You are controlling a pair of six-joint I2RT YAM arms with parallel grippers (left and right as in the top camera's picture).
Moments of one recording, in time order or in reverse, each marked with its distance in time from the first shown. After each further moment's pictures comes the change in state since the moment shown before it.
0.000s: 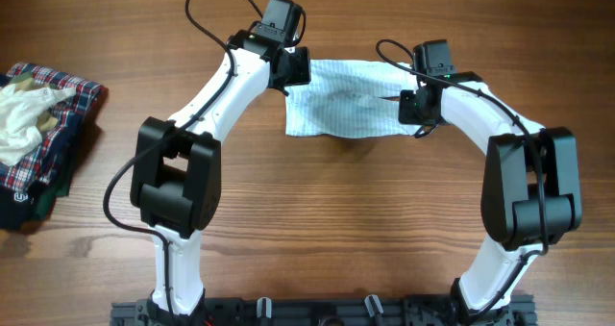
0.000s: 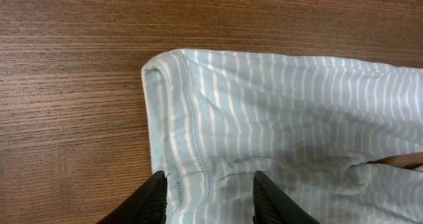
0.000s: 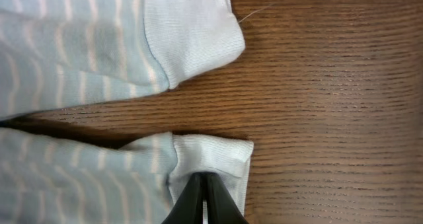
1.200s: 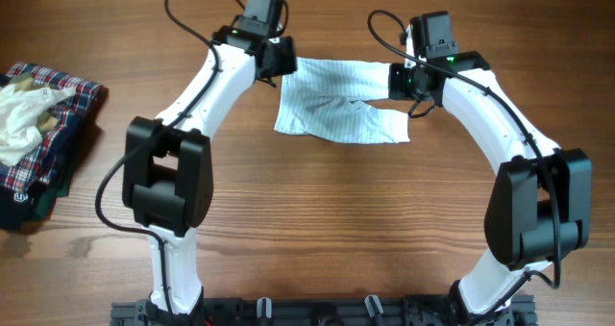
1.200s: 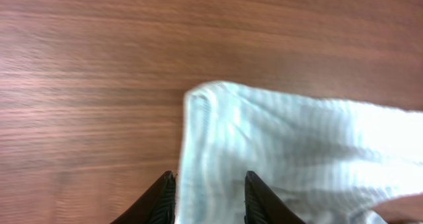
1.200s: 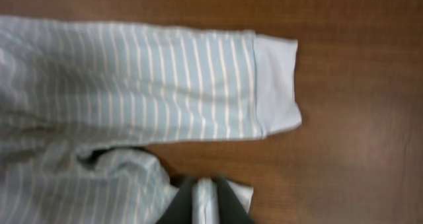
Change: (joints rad) left arm 0.055 -0.006 0.000 0.045 -0.020 0.000; right arm 0.055 -0.098 0.146 -0.089 -0.103 -0.026
